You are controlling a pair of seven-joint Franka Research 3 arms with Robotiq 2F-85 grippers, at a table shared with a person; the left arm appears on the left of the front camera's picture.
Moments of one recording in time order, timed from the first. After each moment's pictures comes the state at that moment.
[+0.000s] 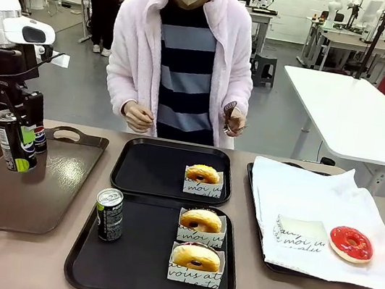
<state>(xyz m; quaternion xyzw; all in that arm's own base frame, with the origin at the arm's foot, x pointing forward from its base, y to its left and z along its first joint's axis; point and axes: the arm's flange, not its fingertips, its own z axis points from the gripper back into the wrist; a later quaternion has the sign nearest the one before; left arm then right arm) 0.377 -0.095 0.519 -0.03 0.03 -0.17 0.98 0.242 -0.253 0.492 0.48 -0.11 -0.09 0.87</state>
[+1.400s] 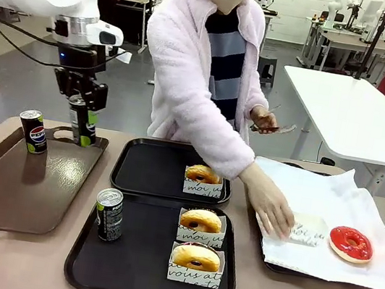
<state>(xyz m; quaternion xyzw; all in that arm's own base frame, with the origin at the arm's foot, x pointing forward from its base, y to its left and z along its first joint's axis) 0.503 -0.188 0.507 0.00 -0.02 -0.26 0.96 0.242 -0.253 0.492 0.48 -0.12 -0.09 0.87</state>
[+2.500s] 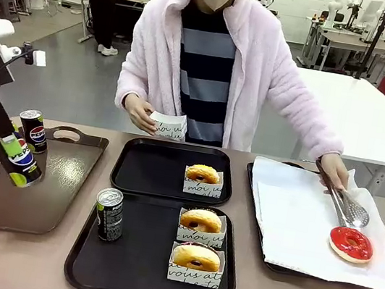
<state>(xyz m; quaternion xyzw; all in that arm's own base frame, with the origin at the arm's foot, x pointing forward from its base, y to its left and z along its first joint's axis) 0.336 -0.062 0.510 -0.17 -0.04 -0.37 0.91 0.242 -0.253 0.492 0.48 -0.11 -0.09 0.87</state>
